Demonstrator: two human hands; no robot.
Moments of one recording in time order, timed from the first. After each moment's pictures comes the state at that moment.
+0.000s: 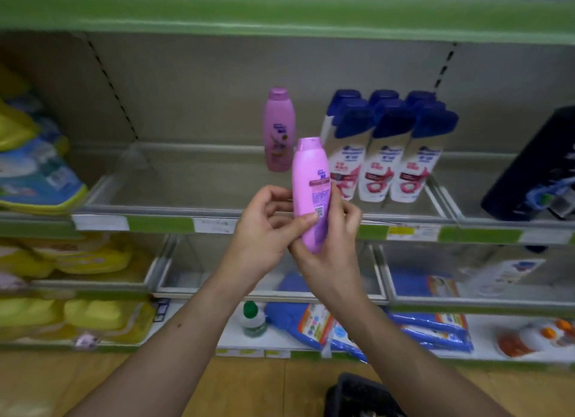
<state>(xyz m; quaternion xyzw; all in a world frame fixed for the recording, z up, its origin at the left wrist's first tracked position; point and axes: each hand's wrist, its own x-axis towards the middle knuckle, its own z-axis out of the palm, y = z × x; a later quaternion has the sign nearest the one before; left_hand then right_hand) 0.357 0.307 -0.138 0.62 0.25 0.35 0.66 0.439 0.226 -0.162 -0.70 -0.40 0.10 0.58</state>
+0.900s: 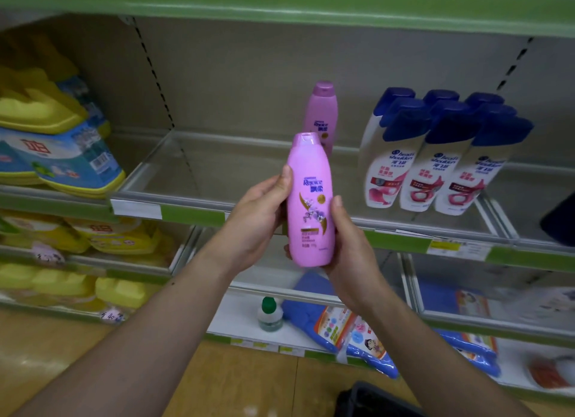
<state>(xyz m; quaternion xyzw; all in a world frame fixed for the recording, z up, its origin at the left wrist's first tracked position) 0.337 0.354 -0.124 0.54 0.29 0.31 0.73 0.433 0.257 -0.154 -0.48 -0.23 0.49 0.69</state>
